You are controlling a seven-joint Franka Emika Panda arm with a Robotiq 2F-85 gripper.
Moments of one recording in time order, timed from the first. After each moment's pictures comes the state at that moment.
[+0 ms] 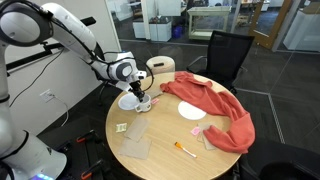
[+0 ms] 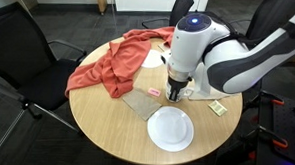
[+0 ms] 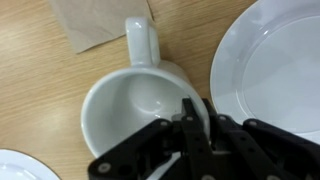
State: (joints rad) arm 0.27 0.48 0.01 -2.14 -0.31 2.62 0.31
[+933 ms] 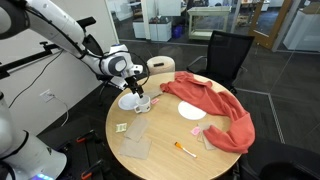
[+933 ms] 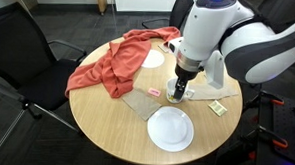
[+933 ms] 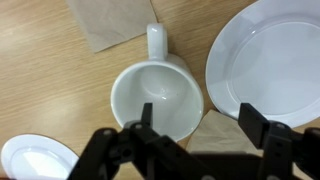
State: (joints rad) arm 0.26 0.32 0.01 -2.25 -0.29 2.63 0.29
